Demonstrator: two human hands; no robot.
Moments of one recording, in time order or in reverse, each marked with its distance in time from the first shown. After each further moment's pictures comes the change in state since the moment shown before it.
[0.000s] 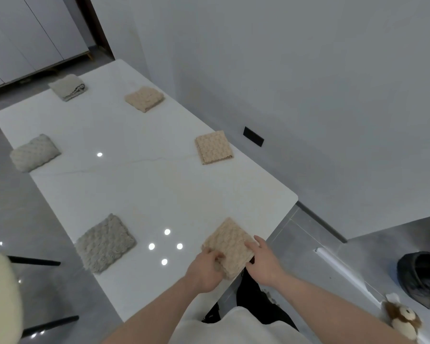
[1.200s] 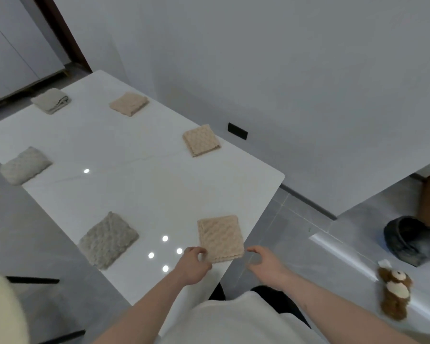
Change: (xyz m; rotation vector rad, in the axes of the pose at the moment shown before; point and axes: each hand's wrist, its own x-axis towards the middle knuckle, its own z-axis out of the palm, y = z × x) left_hand -0.043 -0.052 0.005 -0.100 -0.021 -0.115; right_hand -0.081 0.007 0.049 0.340 0.043 0.133
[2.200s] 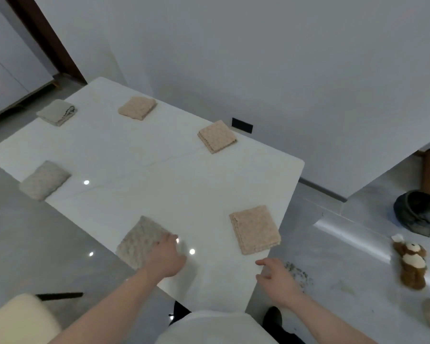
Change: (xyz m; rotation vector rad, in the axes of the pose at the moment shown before) left_hand -0.021 -0.109 -0.159 0.542 0.083 -0.040; right_hand -0.037 -0.049 0.133 0.091 0.155 0.044
